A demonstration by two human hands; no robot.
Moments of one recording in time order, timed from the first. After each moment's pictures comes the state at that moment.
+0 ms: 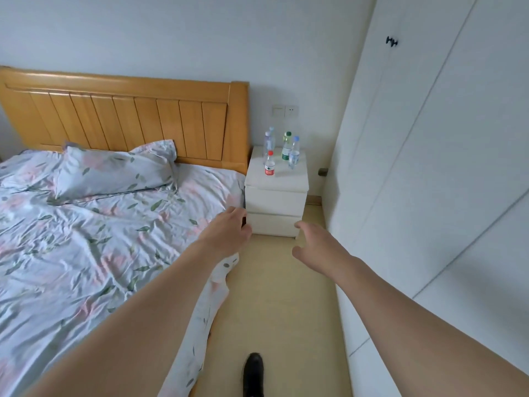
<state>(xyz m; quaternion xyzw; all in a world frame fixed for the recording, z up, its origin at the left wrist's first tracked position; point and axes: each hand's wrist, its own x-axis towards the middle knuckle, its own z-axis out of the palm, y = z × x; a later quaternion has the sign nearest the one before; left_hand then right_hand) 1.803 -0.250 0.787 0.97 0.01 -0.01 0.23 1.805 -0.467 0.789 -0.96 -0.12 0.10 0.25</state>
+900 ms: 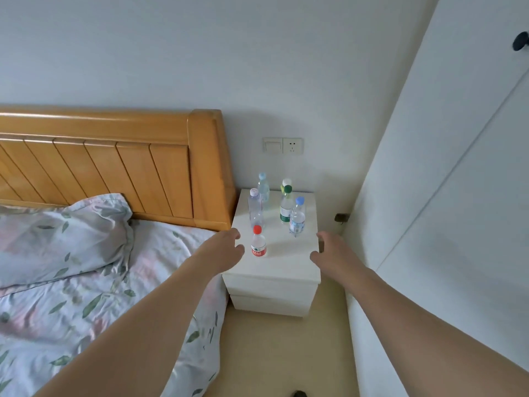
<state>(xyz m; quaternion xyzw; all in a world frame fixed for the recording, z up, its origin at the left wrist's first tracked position) 2.468 -0.228 0.735 0.97 0.09 -0.15 0.20 2.493 -0.488 0.728 -0.94 -0.02 0.16 0.30</state>
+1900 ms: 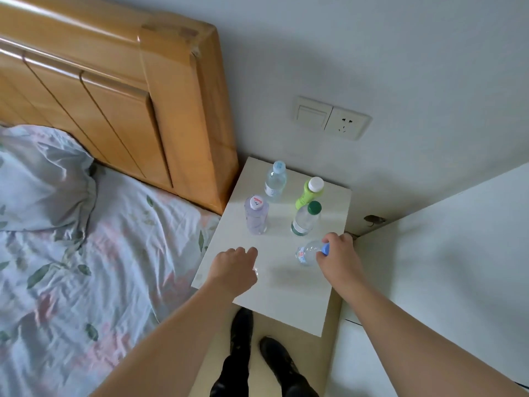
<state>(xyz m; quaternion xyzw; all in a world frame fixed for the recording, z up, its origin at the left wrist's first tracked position) 2.731 -0.221 0.550 0.96 0.06 -0.25 0.06 2.820 -0.430 0.566 -0.95 -0.01 0.23 0.20</state>
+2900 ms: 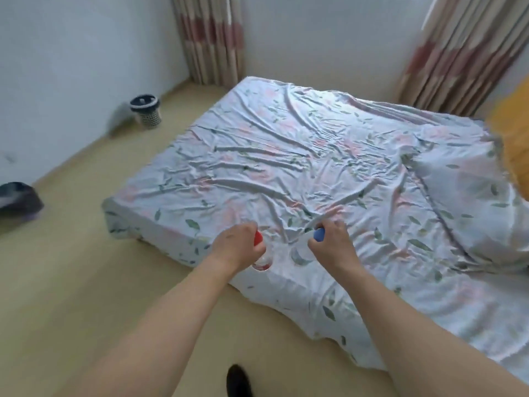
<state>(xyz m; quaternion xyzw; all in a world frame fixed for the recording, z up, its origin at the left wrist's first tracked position) 1.935 -0.218 0.725 0.59 0.79 0.10 0.15 2.132 -0.133 0.714 -0.60 -0.72 0.32 0.15</state>
